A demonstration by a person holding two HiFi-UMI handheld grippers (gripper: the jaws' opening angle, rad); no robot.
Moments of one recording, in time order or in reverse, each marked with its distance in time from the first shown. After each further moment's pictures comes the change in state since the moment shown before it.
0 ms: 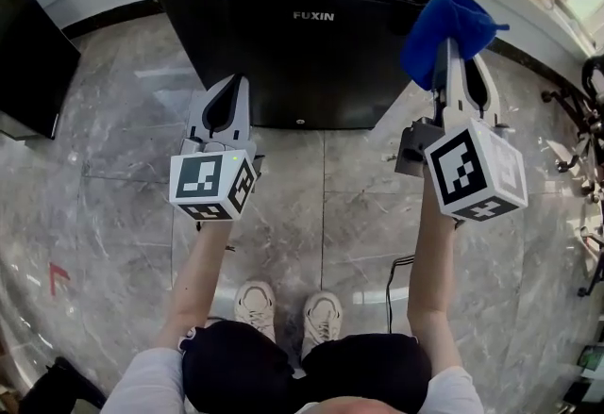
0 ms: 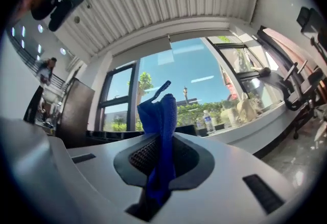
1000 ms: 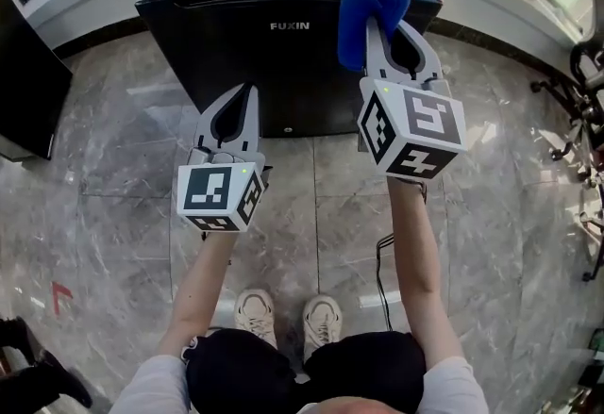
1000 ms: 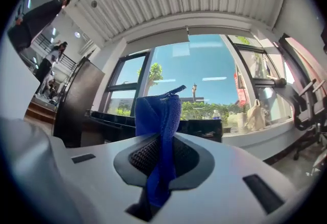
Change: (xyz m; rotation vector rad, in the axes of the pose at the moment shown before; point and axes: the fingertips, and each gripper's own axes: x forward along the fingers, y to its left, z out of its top) left arm 0.008 -0.038 0.009 0.006 -0.013 -0.088; right arm 0.046 0.045 -0.033 -0.185 0.089 0.078
